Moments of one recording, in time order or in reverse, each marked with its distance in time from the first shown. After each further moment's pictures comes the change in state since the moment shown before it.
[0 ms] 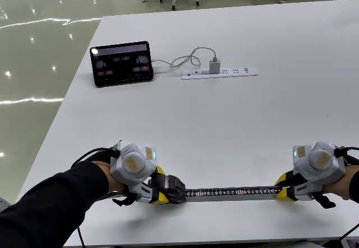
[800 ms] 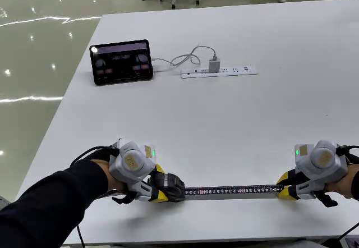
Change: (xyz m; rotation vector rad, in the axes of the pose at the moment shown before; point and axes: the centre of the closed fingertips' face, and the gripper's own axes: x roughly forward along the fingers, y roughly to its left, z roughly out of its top) left arm 0.000 0.000 0.000 -0.004 -0.005 0.003; right arm -0.003 0.001 -0.003 0.002 0.014 -0.002
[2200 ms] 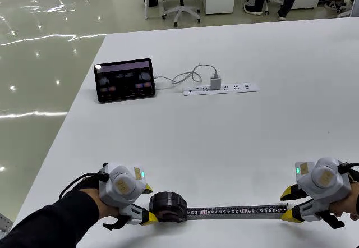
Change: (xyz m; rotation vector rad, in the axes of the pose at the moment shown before) left arm -0.021 0.016 -0.030 -0.135 0.011 0.135; right arm -0.014 0.001 0.009 -0.021 0.009 -0.021
